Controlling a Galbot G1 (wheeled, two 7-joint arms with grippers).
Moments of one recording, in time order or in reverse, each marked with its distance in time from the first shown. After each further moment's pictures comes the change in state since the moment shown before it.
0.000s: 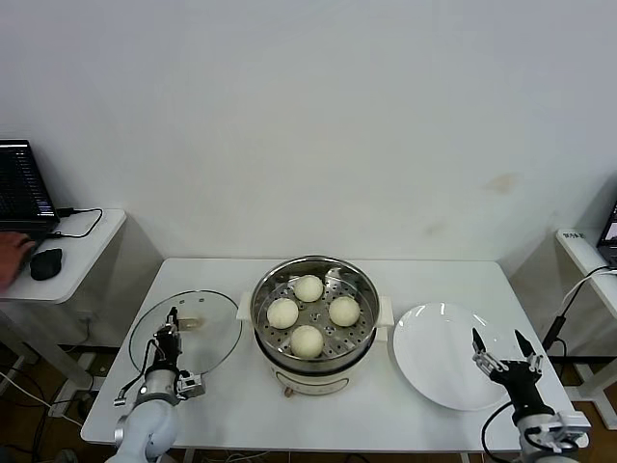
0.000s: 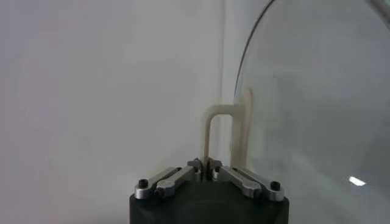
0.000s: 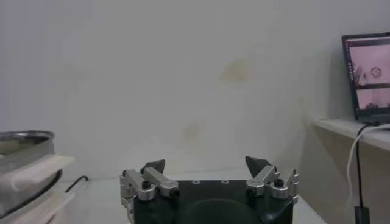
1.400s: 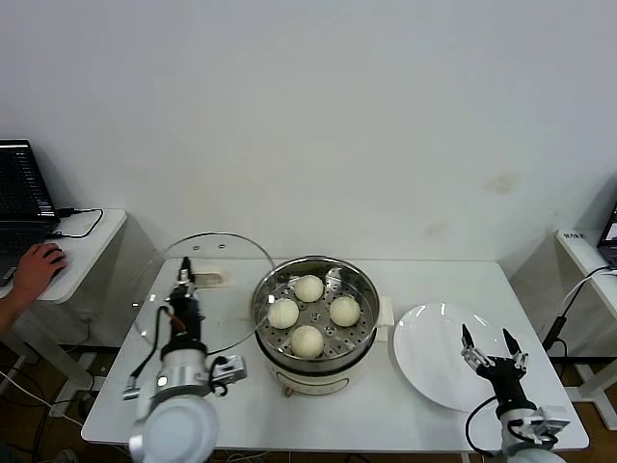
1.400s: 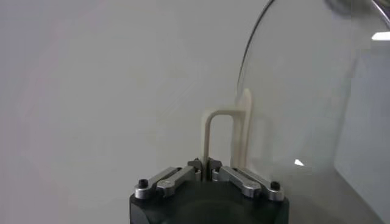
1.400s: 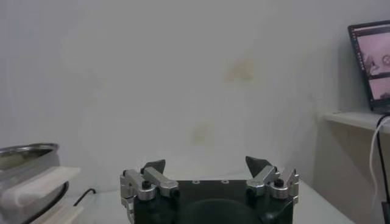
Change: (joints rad) left arm 0.021 -0.079 0.215 -0.565 0.318 0.301 0.331; right arm 0.066 0.082 -0.027 -0.067 -0.040 0.018 -0.004
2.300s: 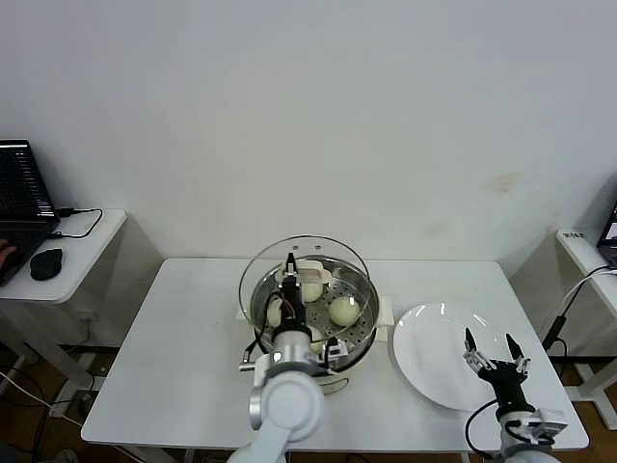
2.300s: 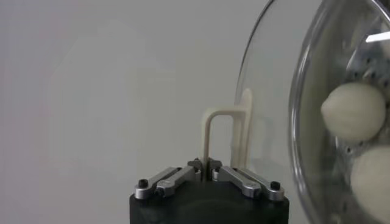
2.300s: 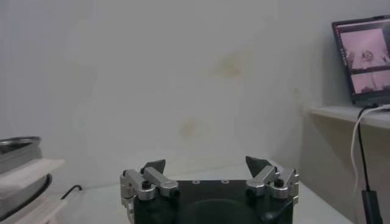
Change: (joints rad) left arm -0.183 -0.256 0.290 0.247 0.154 0.030 0.064; right arm 0.023 0.041 0.020 -0.034 -0.031 0.002 -0.005
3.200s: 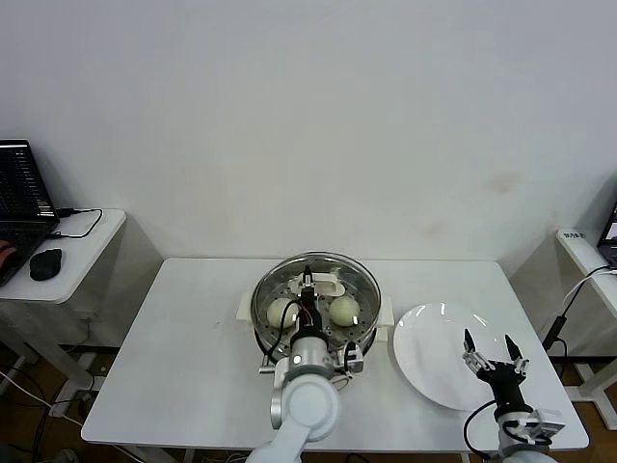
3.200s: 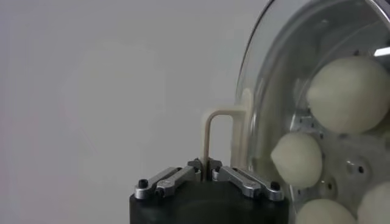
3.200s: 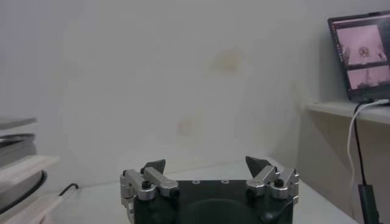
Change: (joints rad) left arm -0.012 -0.033 0.022 0.102 0.020 0.003 0.001; right arm 0.005 0.007 -0.001 -0.012 -0.009 0.008 -0.003
